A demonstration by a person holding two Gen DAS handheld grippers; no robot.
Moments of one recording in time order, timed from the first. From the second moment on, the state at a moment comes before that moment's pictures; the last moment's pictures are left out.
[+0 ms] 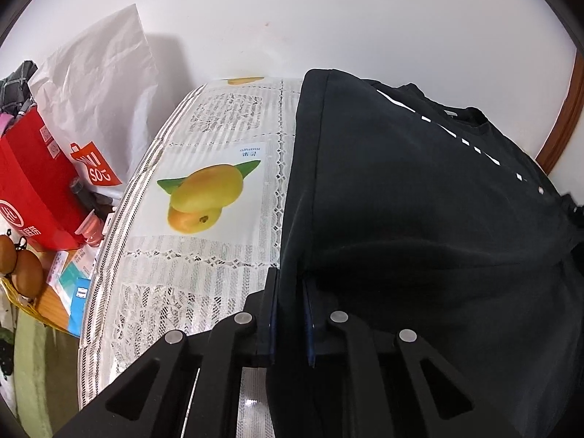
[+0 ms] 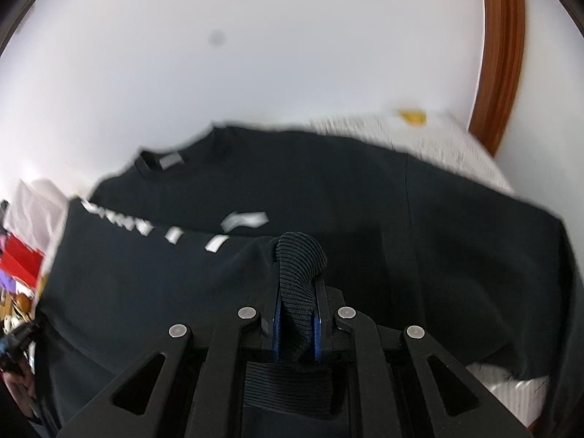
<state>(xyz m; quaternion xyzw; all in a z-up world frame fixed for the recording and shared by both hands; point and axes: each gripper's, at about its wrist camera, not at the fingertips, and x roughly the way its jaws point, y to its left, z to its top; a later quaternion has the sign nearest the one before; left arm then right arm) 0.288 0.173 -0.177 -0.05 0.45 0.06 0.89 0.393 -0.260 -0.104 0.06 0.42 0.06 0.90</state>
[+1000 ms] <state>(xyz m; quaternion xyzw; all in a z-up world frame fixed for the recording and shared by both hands) 0.283 0.152 -0.167 -0.03 0.45 0.06 0.89 0.214 -0.454 -0.066 0.03 0.39 -0.15 0.91</state>
